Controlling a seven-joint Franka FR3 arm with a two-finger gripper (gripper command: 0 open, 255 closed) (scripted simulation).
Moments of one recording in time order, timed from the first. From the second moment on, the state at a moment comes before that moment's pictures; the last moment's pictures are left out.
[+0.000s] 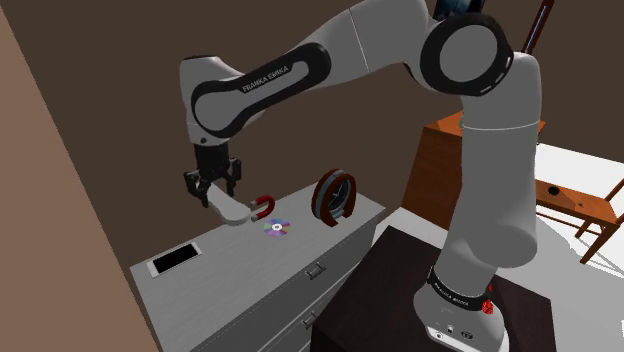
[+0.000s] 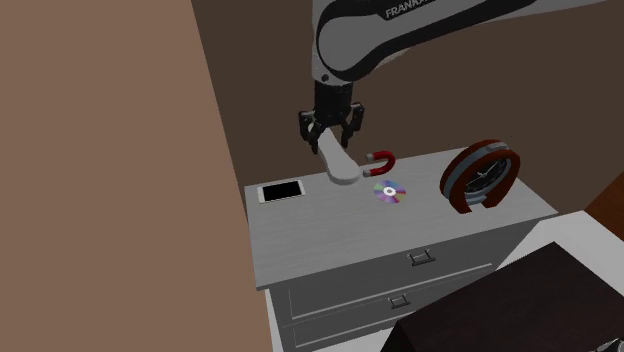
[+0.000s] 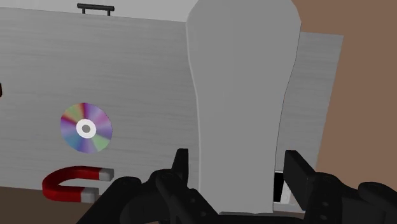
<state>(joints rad) 0.21 0.30 0.23 -1.78 -0.05 2.07 0.52</state>
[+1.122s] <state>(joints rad) -0.02 0.01 0.08 -2.15 0.02 2.16 0.13</state>
